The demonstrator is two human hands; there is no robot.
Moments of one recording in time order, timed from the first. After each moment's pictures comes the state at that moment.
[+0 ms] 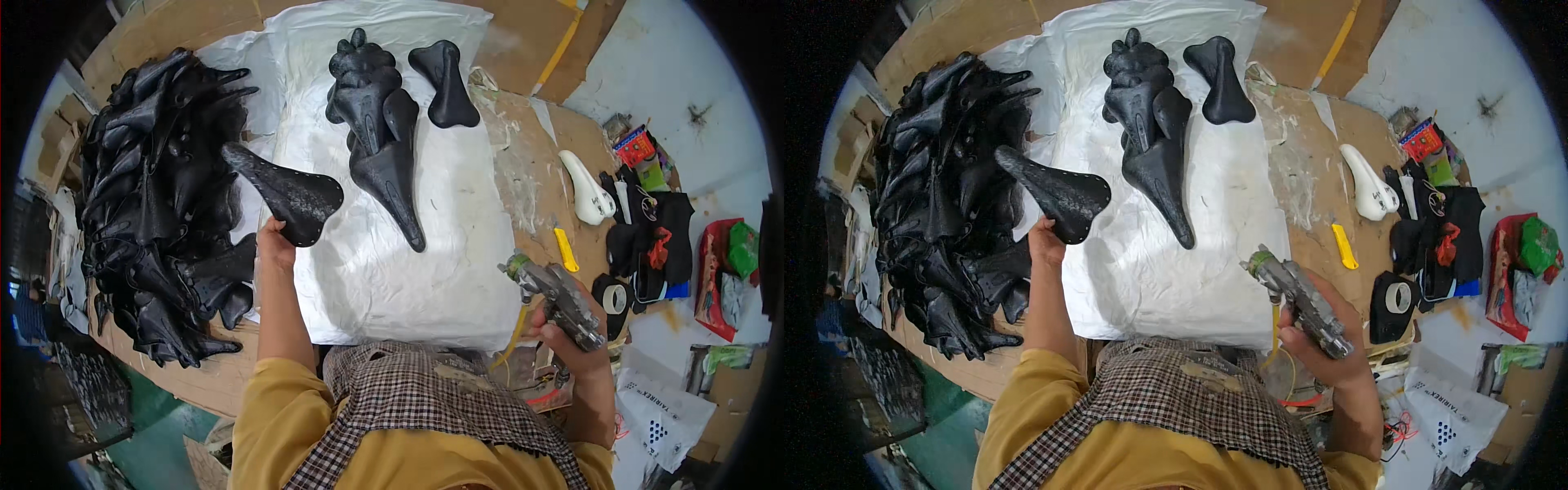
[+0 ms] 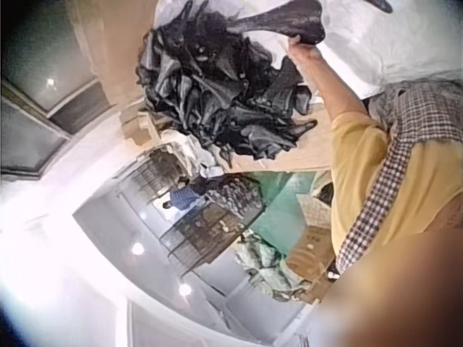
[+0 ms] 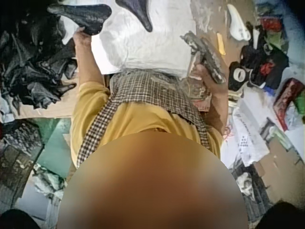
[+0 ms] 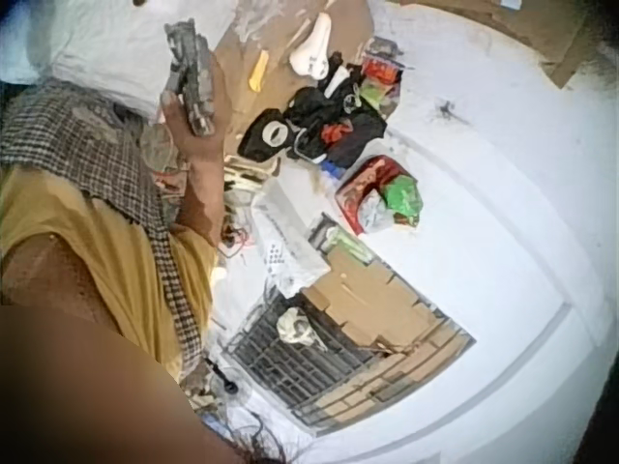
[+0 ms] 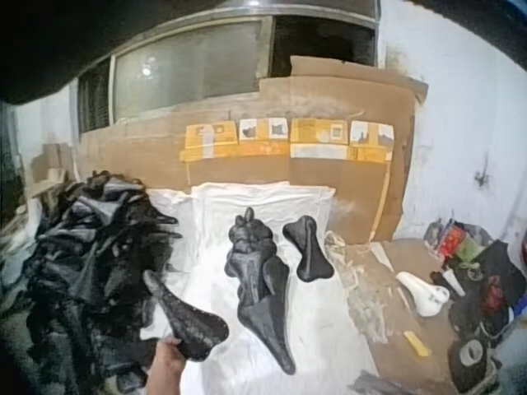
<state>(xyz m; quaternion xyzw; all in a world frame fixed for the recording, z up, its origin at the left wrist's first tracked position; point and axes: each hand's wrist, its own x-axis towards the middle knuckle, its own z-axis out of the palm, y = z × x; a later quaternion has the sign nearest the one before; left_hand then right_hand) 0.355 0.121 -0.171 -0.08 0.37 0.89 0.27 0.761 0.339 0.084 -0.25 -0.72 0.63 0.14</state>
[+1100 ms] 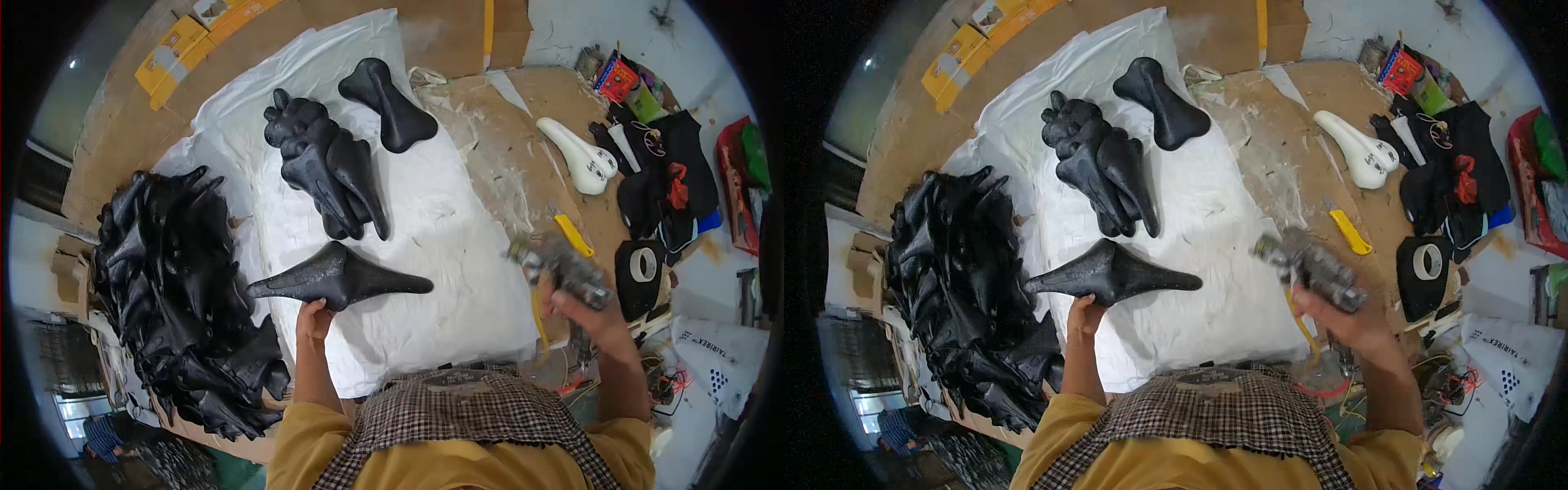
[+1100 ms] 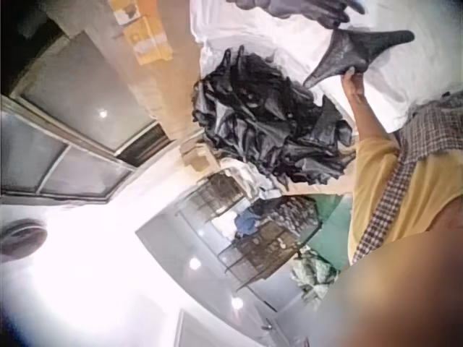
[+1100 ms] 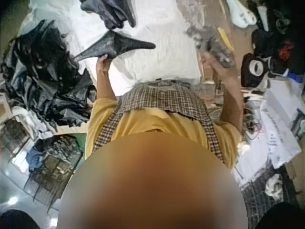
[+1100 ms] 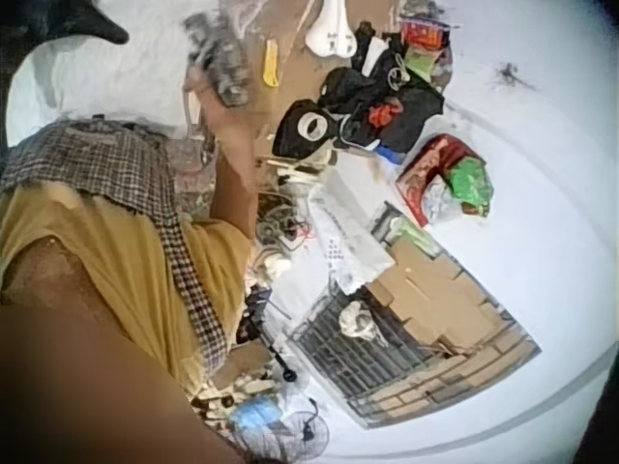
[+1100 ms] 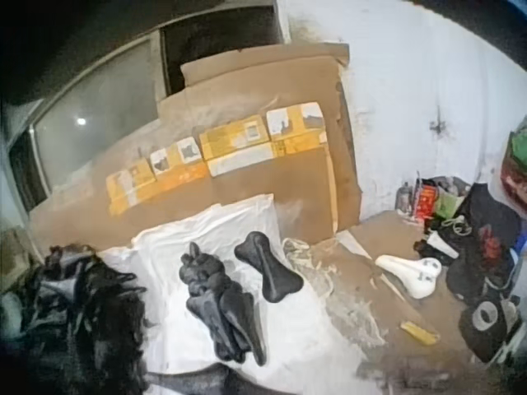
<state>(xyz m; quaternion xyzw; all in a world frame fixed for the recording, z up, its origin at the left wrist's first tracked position) 0.387 0.171 -0.192 -0.02 0.47 0.76 0.45 0.761 0.437 0.057 -0.35 -0.62 0.67 0.18</state>
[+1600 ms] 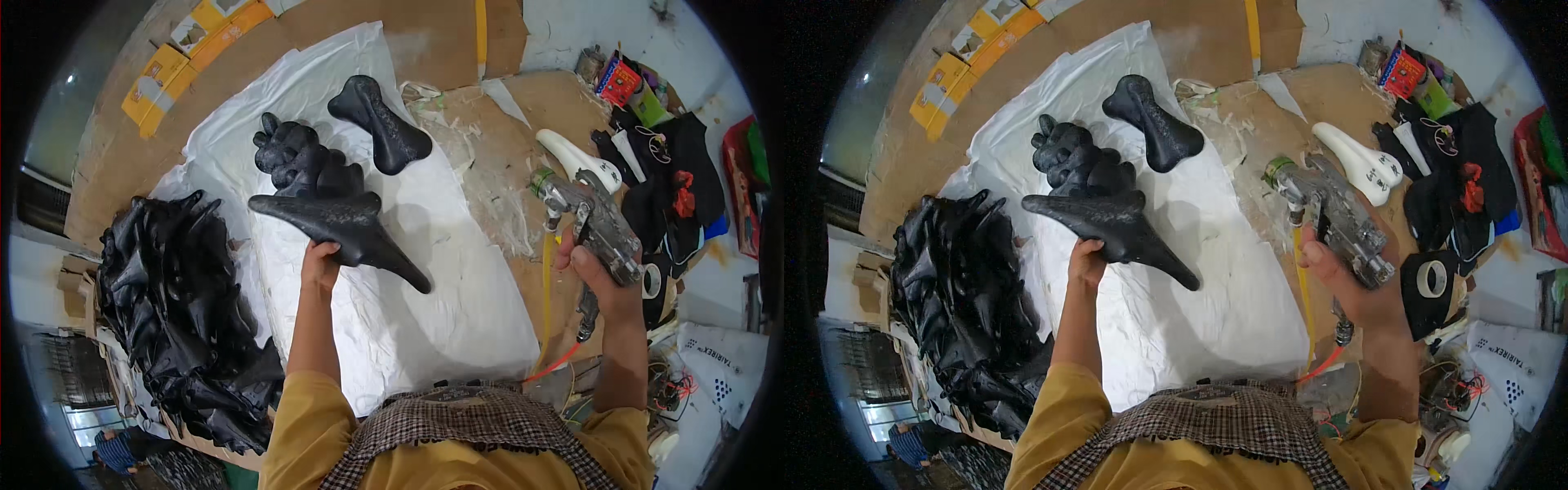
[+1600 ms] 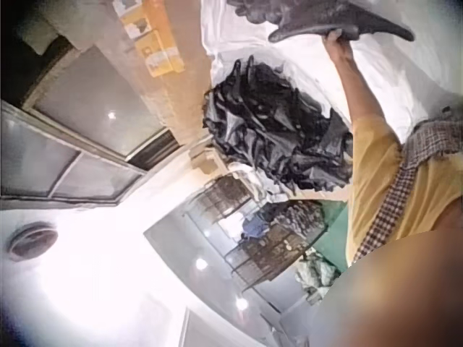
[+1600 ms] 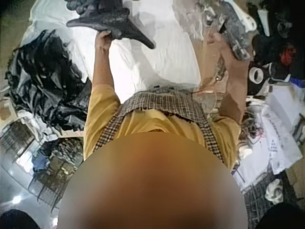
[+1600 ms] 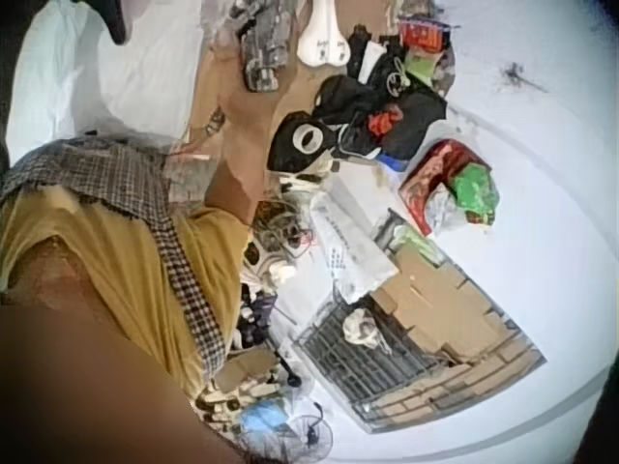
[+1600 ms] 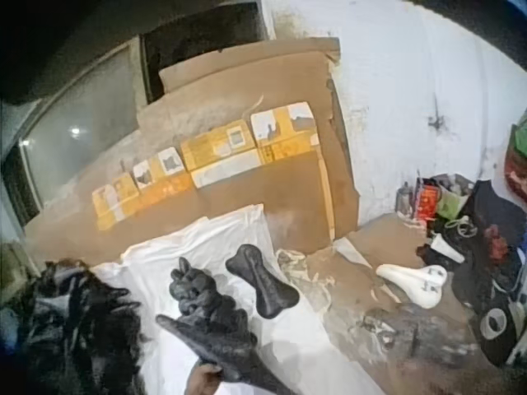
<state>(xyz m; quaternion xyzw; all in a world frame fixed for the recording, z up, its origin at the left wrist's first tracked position) 0.339 0.346 -0.138 0.08 0.47 0.75 0.45 0.723 0.509 0.072 -0.27 -0.64 0.63 0.34</state>
